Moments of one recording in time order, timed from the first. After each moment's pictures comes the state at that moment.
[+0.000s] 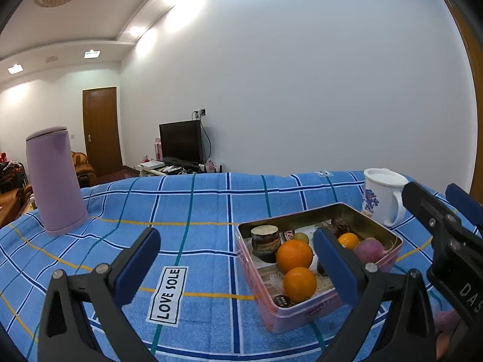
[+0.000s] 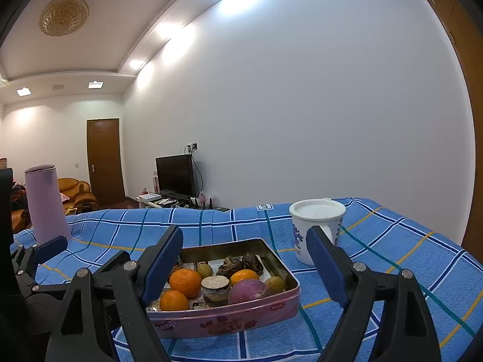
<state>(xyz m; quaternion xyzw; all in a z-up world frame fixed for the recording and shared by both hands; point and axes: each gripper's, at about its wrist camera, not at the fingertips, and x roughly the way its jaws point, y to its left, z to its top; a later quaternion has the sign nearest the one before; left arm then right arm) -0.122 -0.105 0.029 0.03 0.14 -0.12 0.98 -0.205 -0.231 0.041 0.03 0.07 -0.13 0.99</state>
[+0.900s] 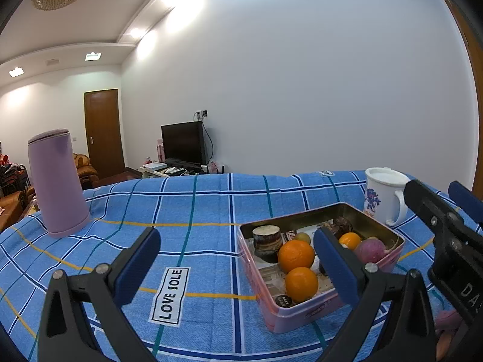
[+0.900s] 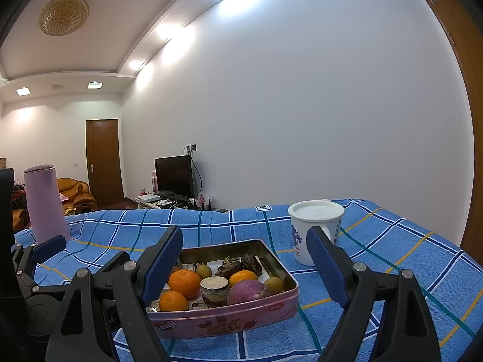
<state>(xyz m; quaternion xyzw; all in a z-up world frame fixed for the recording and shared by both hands) -0.122 -0.107 0.028 0.03 0.14 -0.12 0.98 -0.205 -0.232 0.042 0.03 0.06 -0.13 0.99</state>
